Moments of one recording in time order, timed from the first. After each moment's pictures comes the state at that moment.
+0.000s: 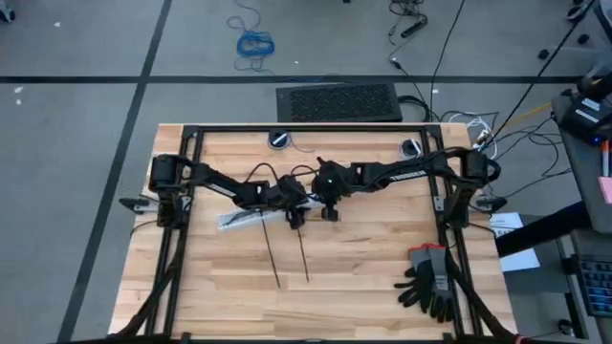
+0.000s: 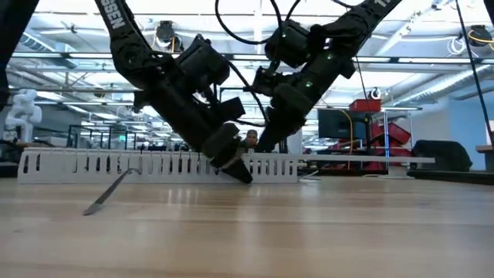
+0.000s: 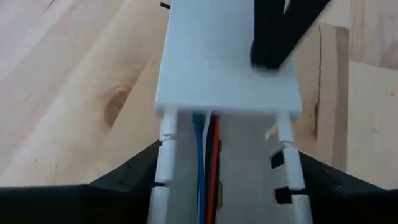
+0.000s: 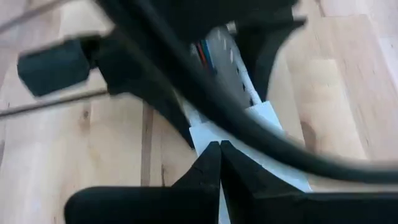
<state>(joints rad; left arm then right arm) 0.11 1.87 0.80 0.32 -0.11 -0.12 -0.16 1.83 1.07 -0.09 -0.10 -0.04</state>
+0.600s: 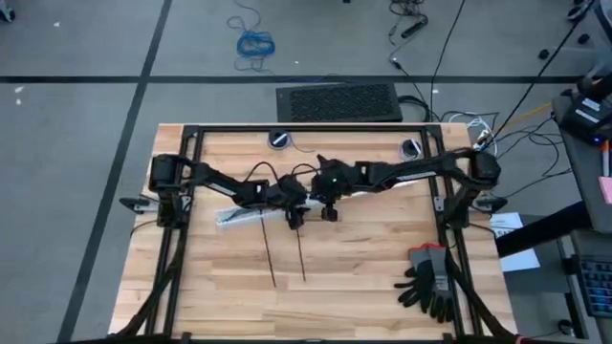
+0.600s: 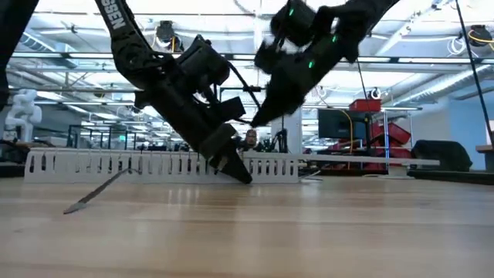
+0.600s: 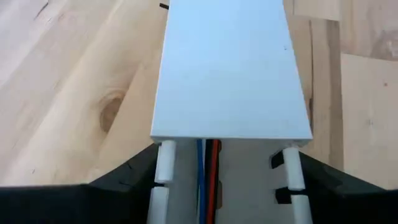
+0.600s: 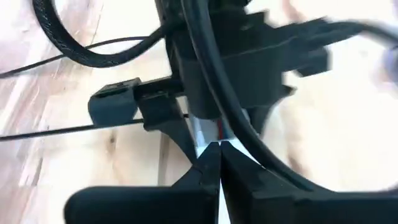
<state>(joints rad) 0.11 1.87 0.80 0.31 -0.06 -0.04 -0.15 1.68 1.07 -0.18 -0.05 -0.09</state>
